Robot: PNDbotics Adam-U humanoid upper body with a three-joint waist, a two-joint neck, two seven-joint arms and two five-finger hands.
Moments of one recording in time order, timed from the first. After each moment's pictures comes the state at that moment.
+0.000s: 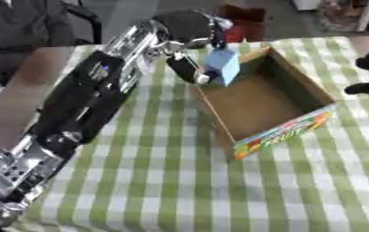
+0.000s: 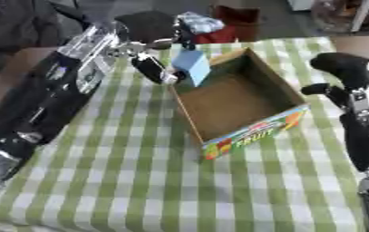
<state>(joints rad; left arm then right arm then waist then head) -0.95 0.28 -0.37 -1.17 -1.12 -0.34 -0.39 -0.25 -0.23 0.17 -1.95 -0.25 -0.11 0.06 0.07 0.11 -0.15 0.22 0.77</state>
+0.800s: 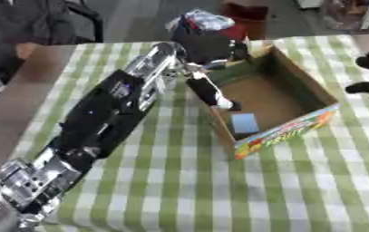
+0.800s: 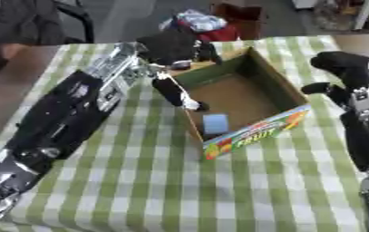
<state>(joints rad) -0.84 0.36 -0.32 -1.42 -0.87 -0.26 -0.25 -0.25 -0.23 0.16 -1.95 -0.25 -0.11 0.06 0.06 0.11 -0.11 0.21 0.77</state>
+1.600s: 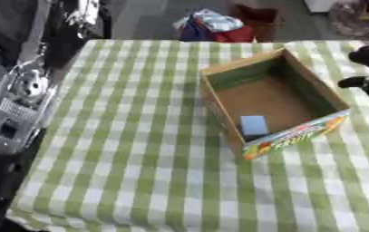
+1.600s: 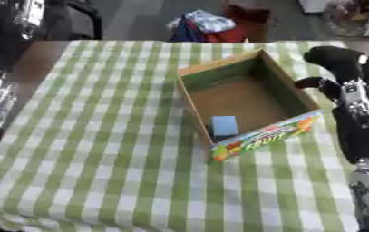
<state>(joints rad) -0.33 0.45 -0.02 -1.95 -0.02 -0.01 0.18 -0.24 -0.23 0.15 -1.95 -0.24 -0.12 0.04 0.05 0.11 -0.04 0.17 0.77</state>
